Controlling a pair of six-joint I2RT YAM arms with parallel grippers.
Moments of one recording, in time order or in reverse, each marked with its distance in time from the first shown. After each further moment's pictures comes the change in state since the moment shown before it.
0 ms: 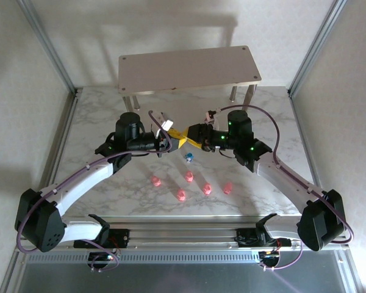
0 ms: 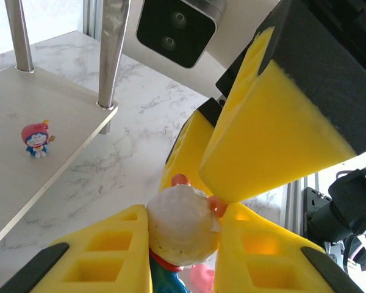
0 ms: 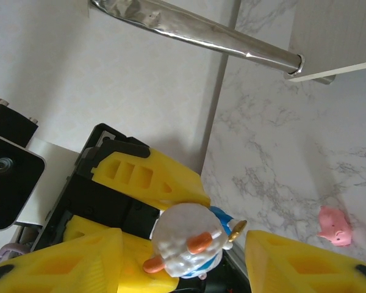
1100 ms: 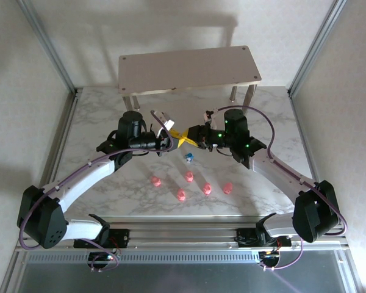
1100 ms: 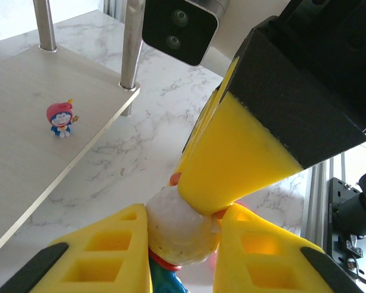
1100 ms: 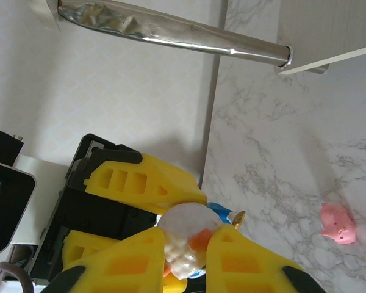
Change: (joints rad) left arm 0.004 0.032 0.024 -0.074 -0.053 0.052; right arm -0.007 0.079 0.003 0.058 -0.029 0.074
